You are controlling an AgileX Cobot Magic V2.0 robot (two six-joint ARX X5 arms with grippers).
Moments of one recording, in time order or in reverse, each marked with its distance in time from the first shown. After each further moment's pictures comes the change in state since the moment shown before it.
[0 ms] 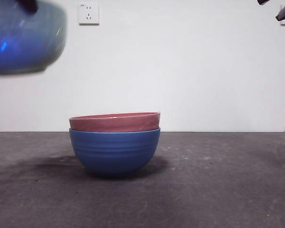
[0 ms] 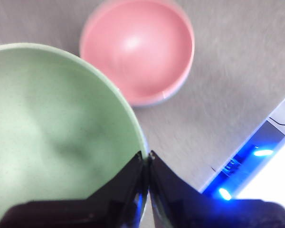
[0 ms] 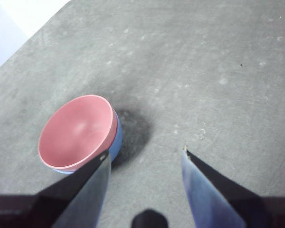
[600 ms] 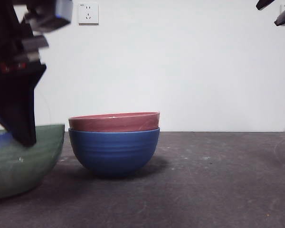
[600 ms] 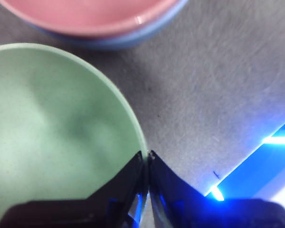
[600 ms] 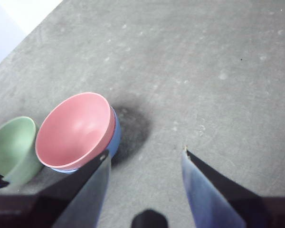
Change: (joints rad) left arm -0.047 0.065 -0.465 0.404 0.008 -0.132; right arm 0.000 0.024 0.000 0.001 0.000 0.004
